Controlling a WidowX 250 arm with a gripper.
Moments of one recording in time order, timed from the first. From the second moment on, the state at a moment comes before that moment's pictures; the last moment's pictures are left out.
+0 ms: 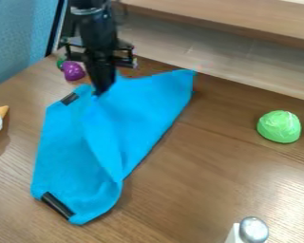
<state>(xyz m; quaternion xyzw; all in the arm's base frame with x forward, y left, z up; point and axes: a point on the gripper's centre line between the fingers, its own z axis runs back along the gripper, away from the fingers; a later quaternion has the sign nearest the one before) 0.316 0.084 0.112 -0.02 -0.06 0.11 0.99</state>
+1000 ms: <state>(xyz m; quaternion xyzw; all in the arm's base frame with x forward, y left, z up) 0.336 0.138 0.059 0.01 -0.04 -0.01 1.00</state>
